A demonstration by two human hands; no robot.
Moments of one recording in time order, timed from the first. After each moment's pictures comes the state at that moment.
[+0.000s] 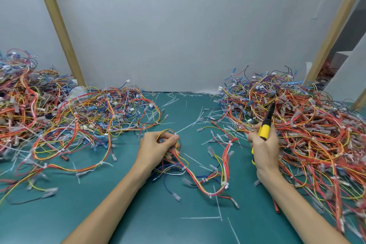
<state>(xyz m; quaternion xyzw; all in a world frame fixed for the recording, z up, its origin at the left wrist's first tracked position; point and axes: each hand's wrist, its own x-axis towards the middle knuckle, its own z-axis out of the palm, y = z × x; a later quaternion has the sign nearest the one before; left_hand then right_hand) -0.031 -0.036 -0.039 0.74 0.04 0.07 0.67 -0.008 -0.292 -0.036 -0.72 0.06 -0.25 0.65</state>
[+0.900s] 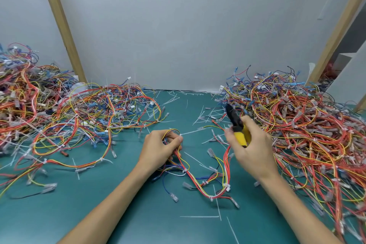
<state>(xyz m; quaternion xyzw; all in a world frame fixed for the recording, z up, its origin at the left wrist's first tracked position) -0.033 -0.040 -0.039 0.82 0.00 0.11 0.56 -0.038 -0.273 -0.006 -0.84 -0.18 -0.30 0.41</state>
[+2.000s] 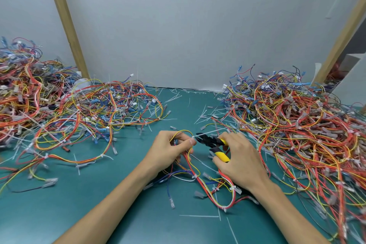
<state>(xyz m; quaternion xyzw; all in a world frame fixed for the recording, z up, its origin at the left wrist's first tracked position) -0.041 -0.053 -0.036 0.76 -0.06 0.02 0.65 -0.035 -0.264 -0.033 -0.94 -0.20 -0.18 0.20</state>
